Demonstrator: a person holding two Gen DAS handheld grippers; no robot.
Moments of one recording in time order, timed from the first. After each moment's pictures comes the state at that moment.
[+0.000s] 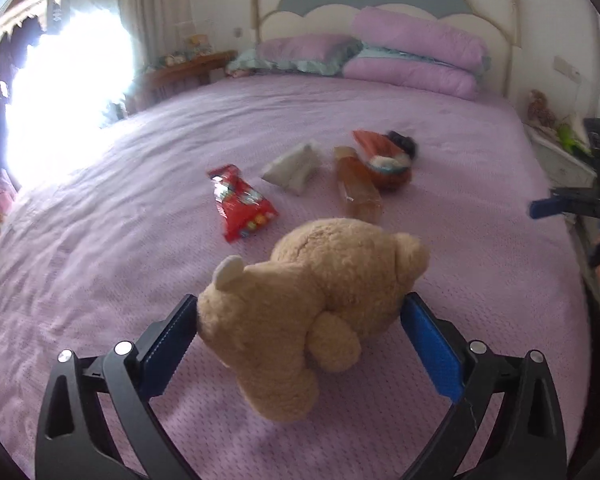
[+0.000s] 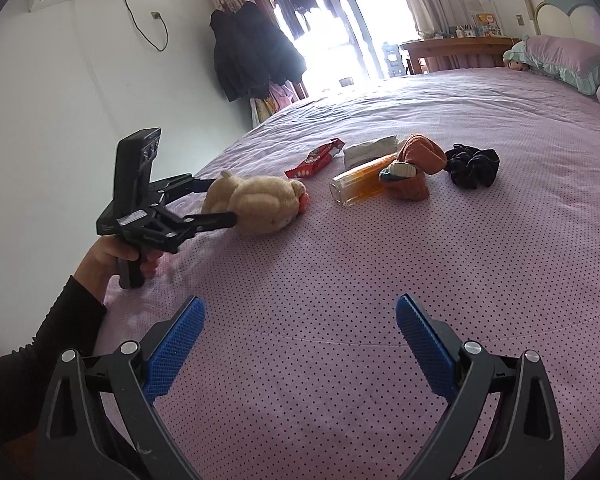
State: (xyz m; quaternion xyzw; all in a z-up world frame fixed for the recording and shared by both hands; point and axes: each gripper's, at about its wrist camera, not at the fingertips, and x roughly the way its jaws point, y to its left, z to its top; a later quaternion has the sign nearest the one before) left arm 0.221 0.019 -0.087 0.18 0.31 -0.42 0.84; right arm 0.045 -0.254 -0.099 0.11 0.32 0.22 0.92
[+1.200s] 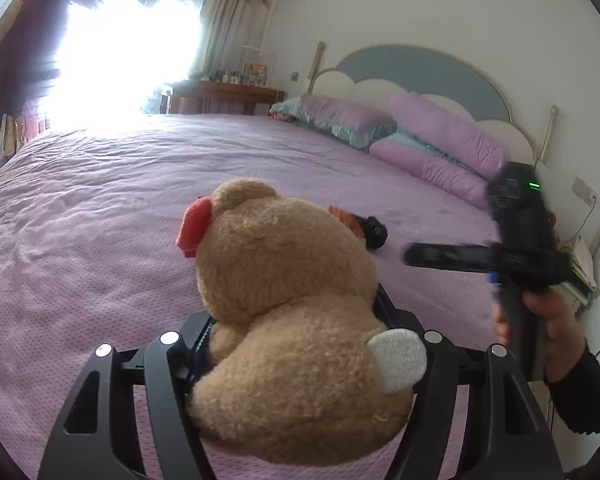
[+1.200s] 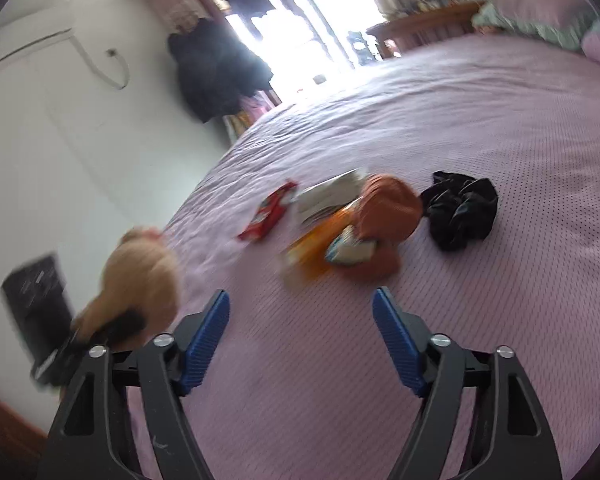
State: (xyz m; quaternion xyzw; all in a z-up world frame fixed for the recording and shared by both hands) left arm 0.168 0.003 -0.067 -0.01 0.27 -0.37 0.89; right arm 0.167 -0.298 -0.091 0.20 0.34 0.19 0.90
